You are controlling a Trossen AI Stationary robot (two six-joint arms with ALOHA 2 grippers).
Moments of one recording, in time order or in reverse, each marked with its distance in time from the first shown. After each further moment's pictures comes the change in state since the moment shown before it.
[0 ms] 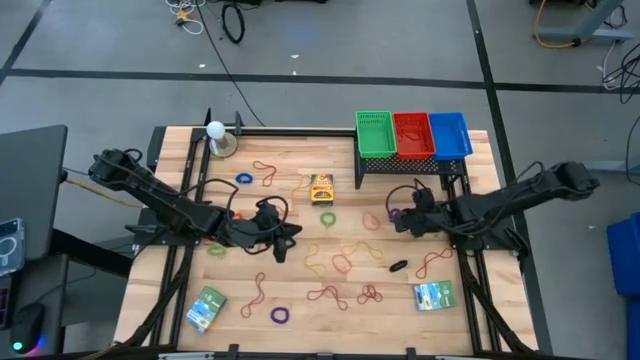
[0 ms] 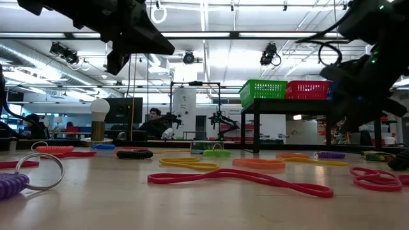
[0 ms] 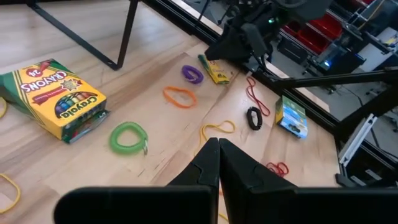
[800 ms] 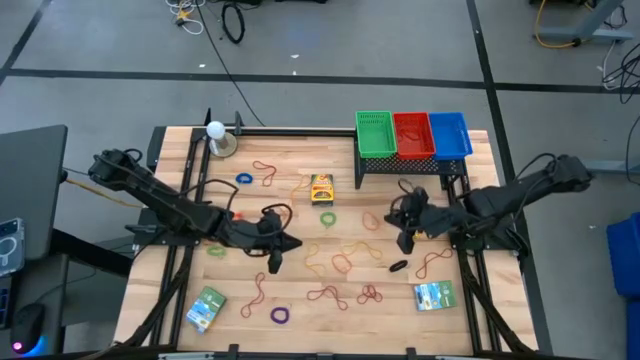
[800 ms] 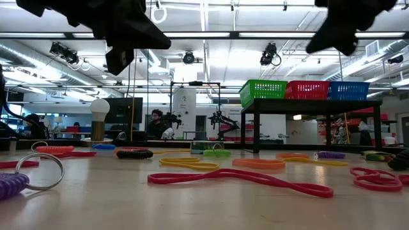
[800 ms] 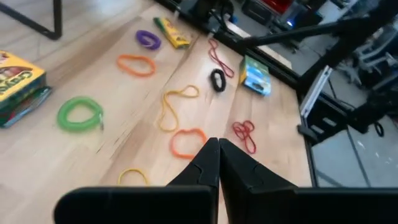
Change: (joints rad) left arm -0.002 0.000 0.000 -0.003 0.194 0.044; right arm 0.171 -0.021 0.327 0.049 -0.020 -0.655
